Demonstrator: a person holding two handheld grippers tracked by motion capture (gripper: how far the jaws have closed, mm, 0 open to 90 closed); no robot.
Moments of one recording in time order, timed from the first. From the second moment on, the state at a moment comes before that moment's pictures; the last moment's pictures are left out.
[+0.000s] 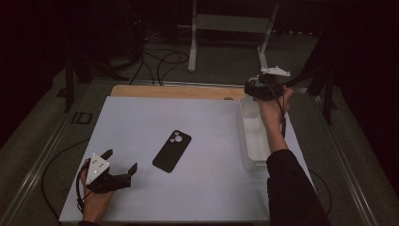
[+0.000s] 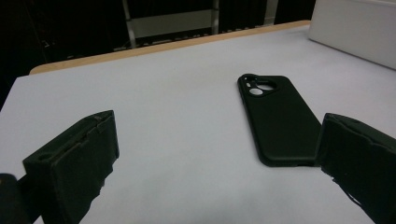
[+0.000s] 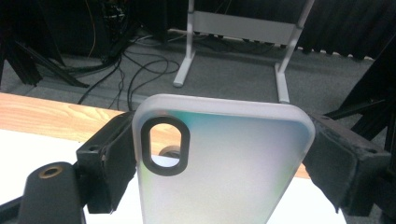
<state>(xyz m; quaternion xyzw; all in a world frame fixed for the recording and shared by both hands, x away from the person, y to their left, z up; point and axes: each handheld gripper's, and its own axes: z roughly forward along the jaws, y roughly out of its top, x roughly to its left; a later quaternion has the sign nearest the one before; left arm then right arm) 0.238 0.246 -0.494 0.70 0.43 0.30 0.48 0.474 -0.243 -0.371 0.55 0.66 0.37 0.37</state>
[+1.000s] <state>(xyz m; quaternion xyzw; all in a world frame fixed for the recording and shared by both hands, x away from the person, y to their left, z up) 0.238 0.246 -0.494 0.70 0.43 0.30 0.48 0.495 -0.245 -0.428 0.58 0.67 0.31 0.34</state>
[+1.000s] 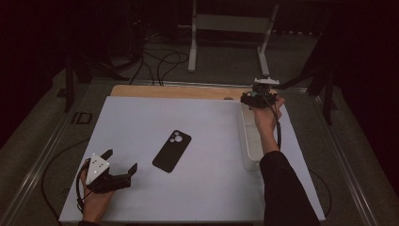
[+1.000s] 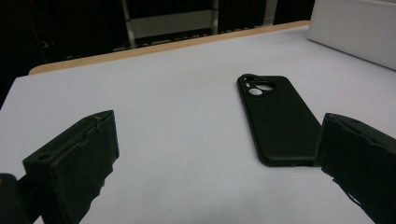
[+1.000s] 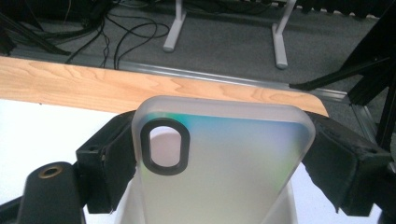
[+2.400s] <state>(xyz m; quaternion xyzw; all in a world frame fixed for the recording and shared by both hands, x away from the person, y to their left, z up) 0.238 0.245 -0.494 0.71 0.43 0.30 0.48 0.491 -0.255 -0.420 0.58 0.66 0.35 0.32</state>
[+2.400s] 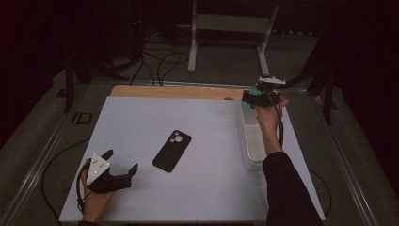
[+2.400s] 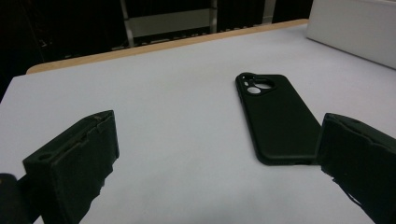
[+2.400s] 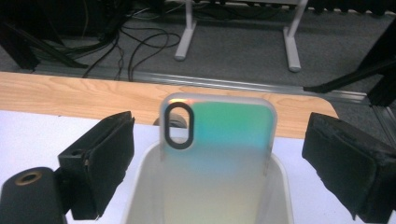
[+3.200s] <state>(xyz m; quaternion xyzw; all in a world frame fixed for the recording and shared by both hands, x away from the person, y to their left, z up) 0.240 0.242 -0.496 0.71 0.43 0.30 0.48 0.422 -0.226 -0.397 0.49 0.71 0.43 0.28</state>
